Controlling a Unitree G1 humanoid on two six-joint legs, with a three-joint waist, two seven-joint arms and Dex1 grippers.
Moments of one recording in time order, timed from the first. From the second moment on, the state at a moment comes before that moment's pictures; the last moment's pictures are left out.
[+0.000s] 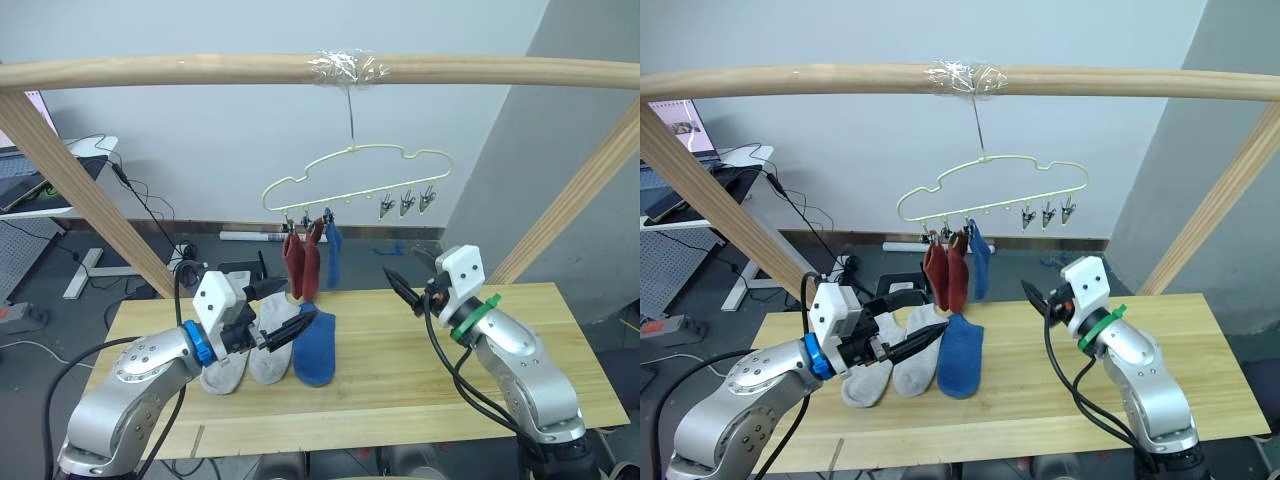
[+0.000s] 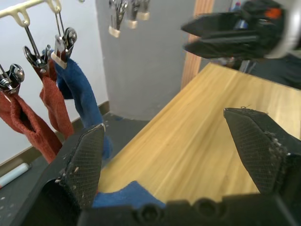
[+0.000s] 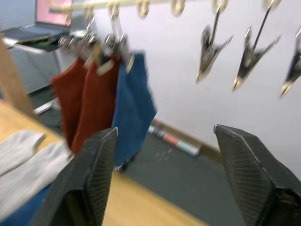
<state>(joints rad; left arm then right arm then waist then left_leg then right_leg) 0.08 0.60 0.11 -0.53 -0.65 0.51 -0.71 -0.11 -0.28 0.09 -0.45 0.20 0.44 0.37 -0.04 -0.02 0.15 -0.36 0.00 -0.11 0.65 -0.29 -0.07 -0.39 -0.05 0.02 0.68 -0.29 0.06</state>
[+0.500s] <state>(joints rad) 0.06 0.54 0.12 -0.59 -0.67 0.51 -0.65 -0.28 -0.14 0.10 -0.36 0.17 0.46 0.24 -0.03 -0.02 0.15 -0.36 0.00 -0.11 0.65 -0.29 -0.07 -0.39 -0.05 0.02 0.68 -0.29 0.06</state>
